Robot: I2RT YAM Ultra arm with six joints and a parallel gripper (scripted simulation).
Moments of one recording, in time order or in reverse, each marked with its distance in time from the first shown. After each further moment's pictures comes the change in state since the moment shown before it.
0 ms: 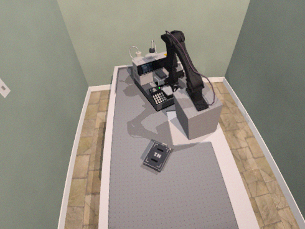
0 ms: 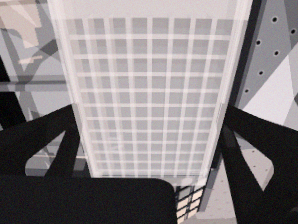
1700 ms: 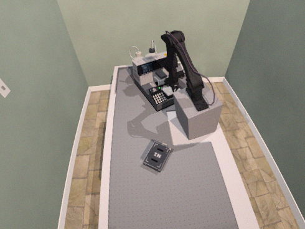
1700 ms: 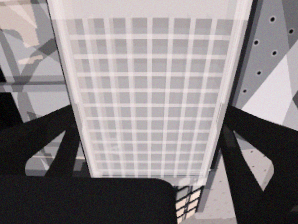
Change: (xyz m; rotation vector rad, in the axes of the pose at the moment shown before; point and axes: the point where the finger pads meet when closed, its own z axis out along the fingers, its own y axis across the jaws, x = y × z) arm 0.000 -0.002 0.001 0.002 0.000 0.001
